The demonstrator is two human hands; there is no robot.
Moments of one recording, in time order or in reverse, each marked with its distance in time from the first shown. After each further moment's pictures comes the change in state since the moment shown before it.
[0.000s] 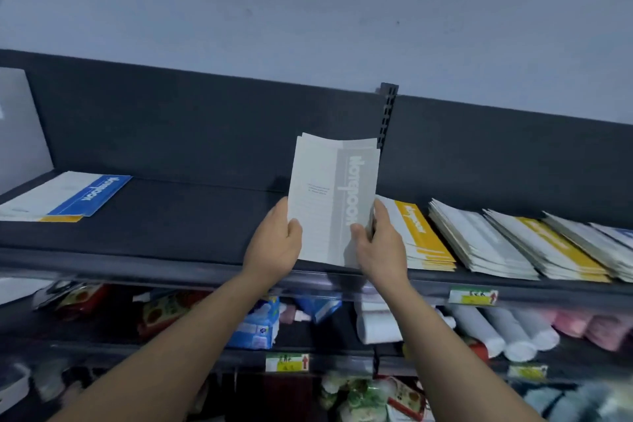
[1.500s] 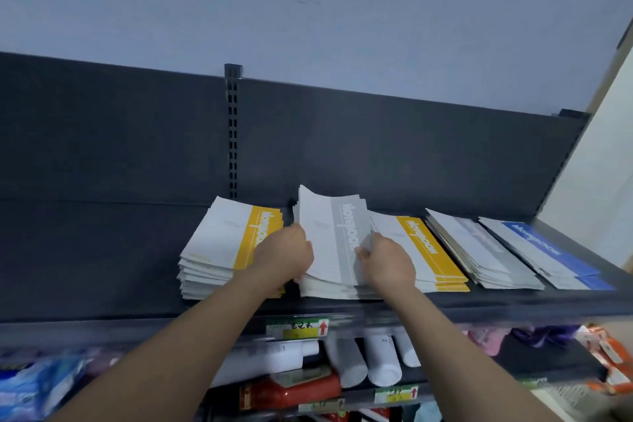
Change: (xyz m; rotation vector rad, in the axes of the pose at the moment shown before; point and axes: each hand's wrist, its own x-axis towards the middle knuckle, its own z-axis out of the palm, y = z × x) left_hand 0.086 0.140 0.309 0.549 -0.445 -0.165; right_hand 0.132 0.248 -0.203 -0.550 -0.116 0.171
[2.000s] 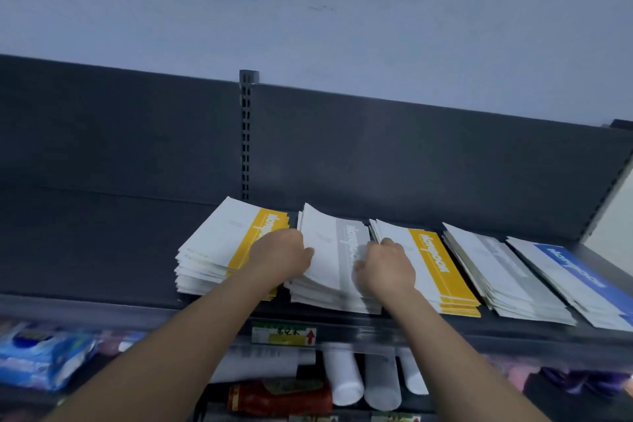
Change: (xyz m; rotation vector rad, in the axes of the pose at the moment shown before) left_hand 0.006 0.014 0.004 0.129 0.035 -0.141; right_hand 0.023 0.011 0.000 -0.161 -0.092 -0.168
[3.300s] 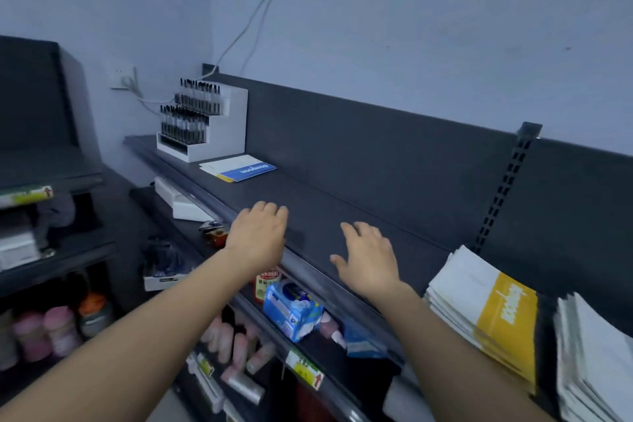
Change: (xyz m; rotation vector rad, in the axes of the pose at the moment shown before) left_hand -0.164 -0.317 -0.111 0.553 0.445 -0.428; right_hand -0.068 -0.346 0.035 0.131 0.016 -0.952
